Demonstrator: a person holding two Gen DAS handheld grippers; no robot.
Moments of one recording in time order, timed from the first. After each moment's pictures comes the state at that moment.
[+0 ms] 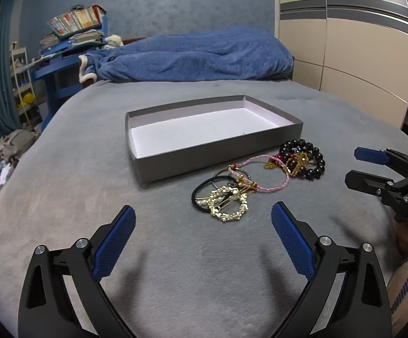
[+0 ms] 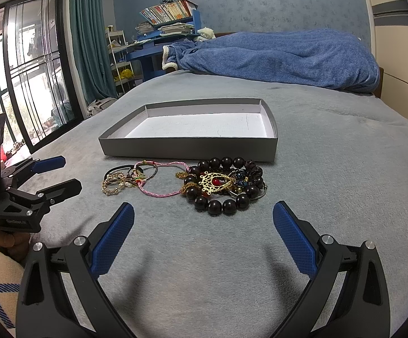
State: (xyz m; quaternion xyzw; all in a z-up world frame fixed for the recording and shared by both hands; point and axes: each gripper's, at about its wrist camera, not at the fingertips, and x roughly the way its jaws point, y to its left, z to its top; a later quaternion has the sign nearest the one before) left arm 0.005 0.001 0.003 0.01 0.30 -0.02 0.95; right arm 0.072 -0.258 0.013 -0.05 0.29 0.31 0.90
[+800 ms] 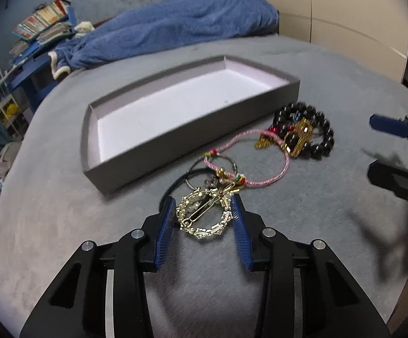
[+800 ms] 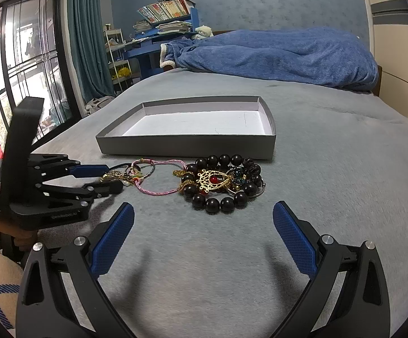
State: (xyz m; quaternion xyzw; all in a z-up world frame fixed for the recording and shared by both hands) left arm 0.055 -0.032 -0.009 0.08 0.38 -0.04 0.92; right arm 0.074 -0.257 0.010 -0.05 0.30 0.31 0.90
